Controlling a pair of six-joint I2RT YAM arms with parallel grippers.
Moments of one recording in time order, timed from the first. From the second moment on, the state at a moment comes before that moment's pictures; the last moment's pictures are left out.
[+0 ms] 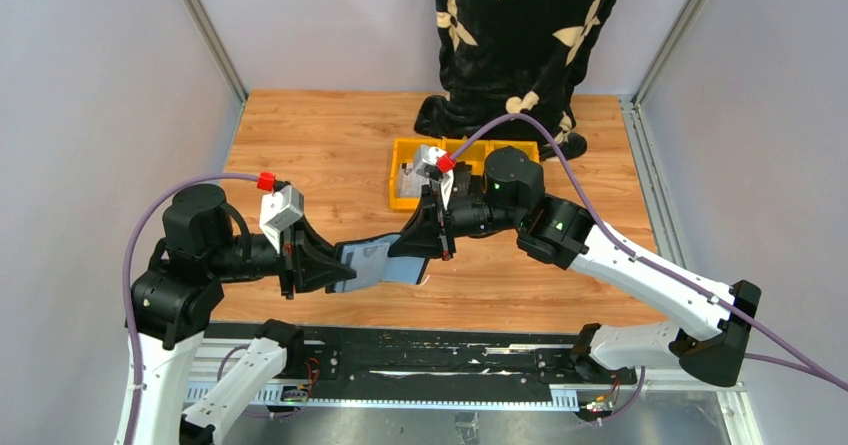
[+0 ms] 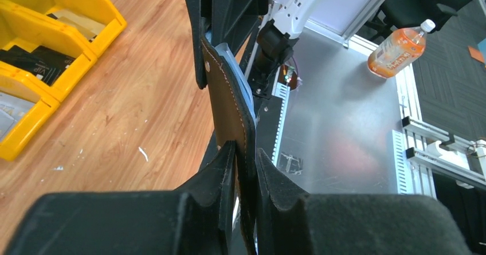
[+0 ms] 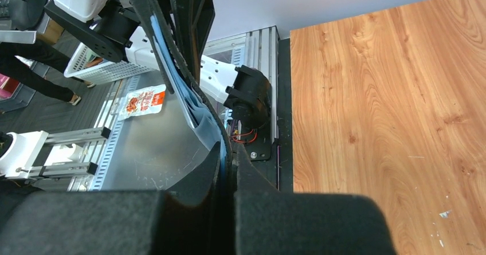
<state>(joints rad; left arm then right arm) -0.29 0.68 1.28 -0.99 1.09 0.03 1.01 1.21 1.26 -0.18 -0.67 0.23</state>
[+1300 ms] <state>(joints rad) -0.29 0.59 1.26 -0.96 0.92 0.08 1.20 1.37 1.55 -0.47 -0.10 0.36</state>
